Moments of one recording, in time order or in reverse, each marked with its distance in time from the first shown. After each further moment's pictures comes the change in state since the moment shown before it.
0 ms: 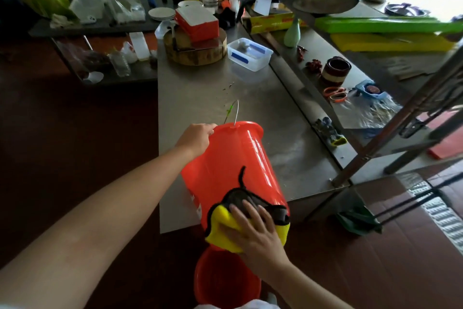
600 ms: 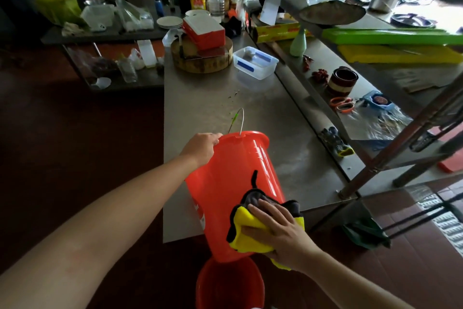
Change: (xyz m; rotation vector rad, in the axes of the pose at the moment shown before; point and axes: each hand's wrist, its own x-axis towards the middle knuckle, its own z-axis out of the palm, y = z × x) left_hand 0.004 -0.004 0.002 0.016 -0.057 0.002; right_hand 0.004 0.075 -0.016 -0.047 -0.045 -0.234
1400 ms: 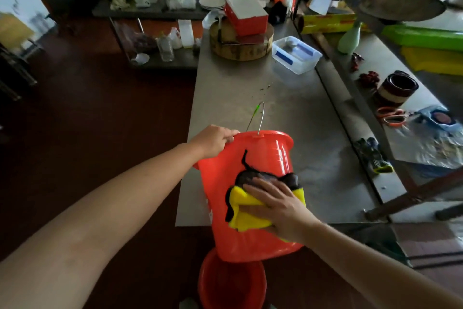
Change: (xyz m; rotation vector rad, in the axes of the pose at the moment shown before) left_hand 0.006 -0.042 -0.014 -0.097 -0.134 -0.086; right_hand 0.095 0.048 -0.011 0.097 -0.077 -0.228
